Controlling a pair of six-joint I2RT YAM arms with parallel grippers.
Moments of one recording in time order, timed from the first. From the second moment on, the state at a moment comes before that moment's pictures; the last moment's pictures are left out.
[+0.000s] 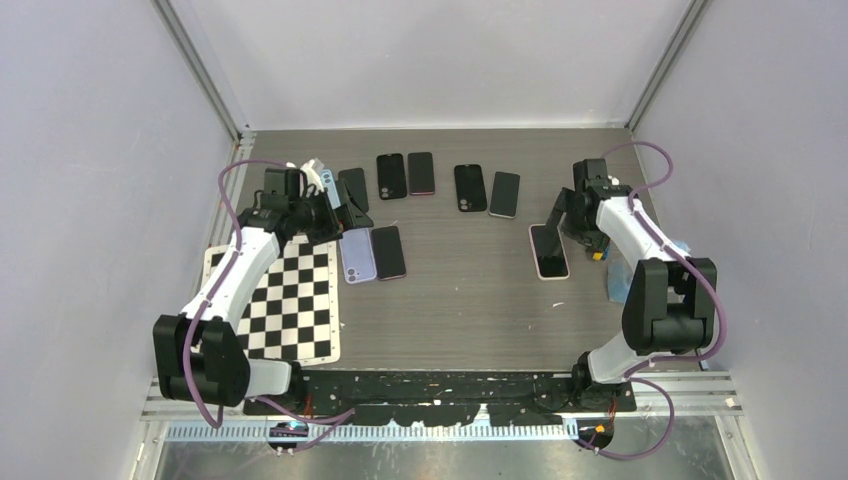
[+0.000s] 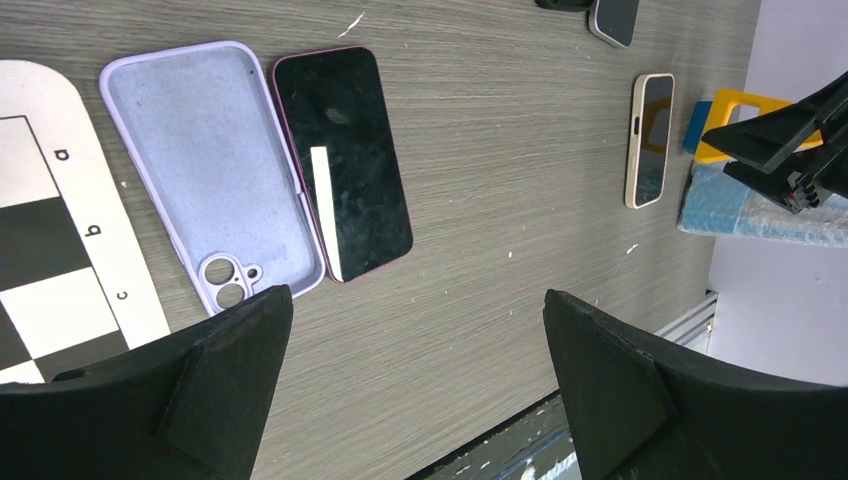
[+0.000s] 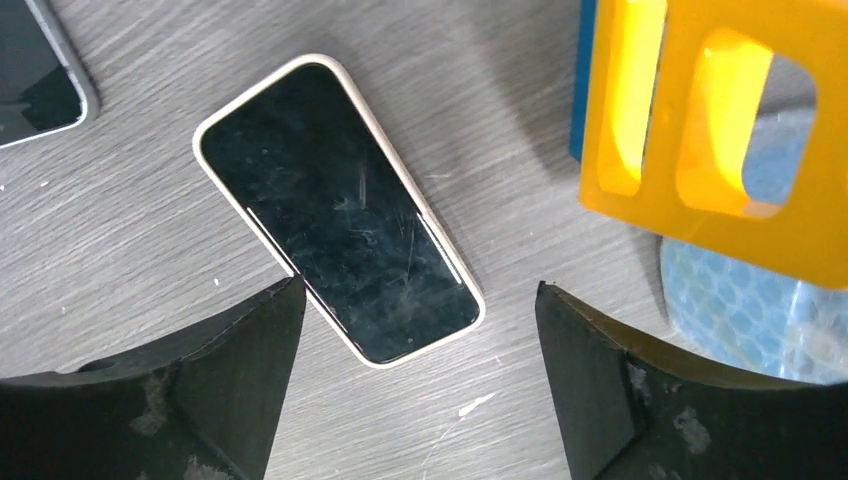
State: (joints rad) left arm -0.11 1.31 1.03 -0.51 0.47 -0.48; right arm 0.01 1.57 1.11 -0.72 0.21 0.47
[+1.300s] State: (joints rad) left arm -0.11 1.36 1.03 -0.51 0.48 -0.48; right arm 0.11 1.81 1.17 -0.68 0.09 0.28
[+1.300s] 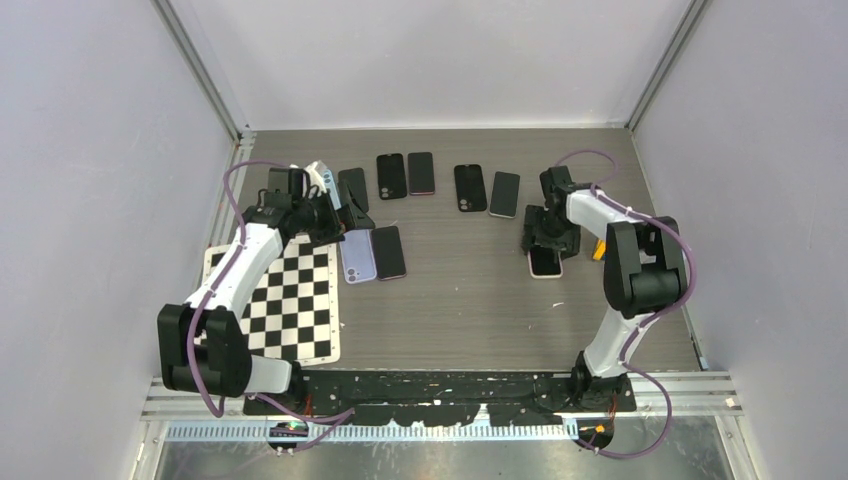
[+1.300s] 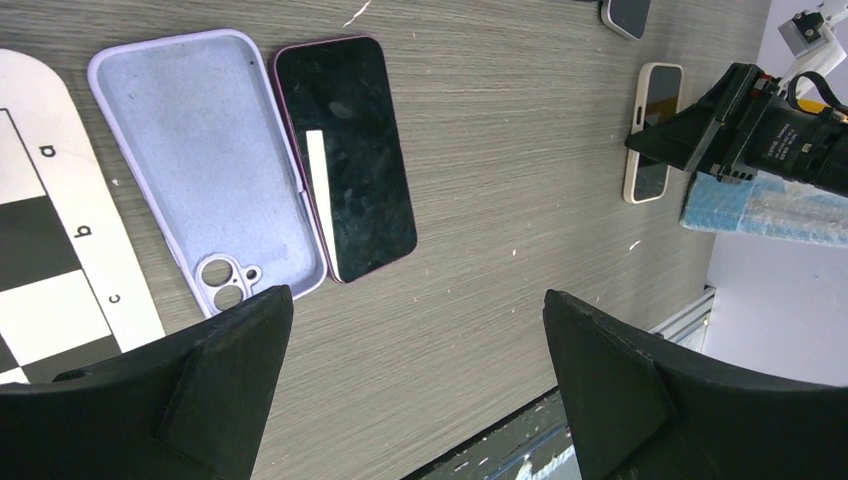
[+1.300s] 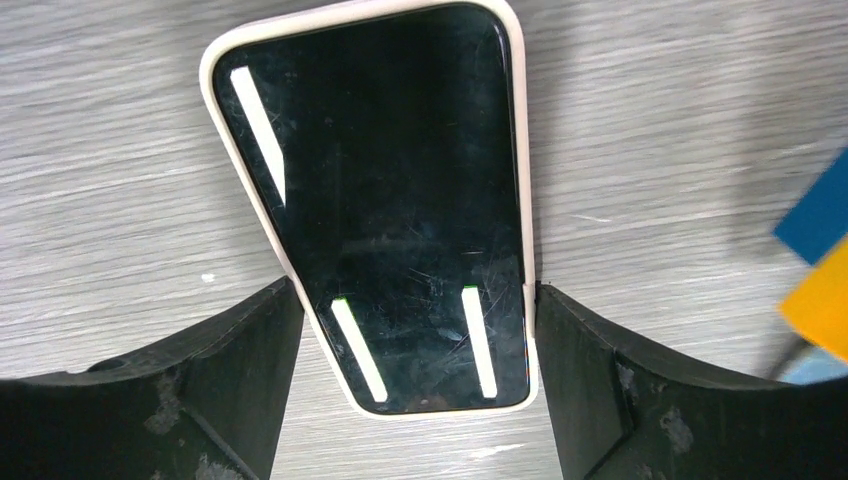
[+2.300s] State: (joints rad) left arm -0.11 1.38 1.03 -0.45 0.51 -0.52; right arm 0.63 1.77 1.10 -0.55 0.17 0.56
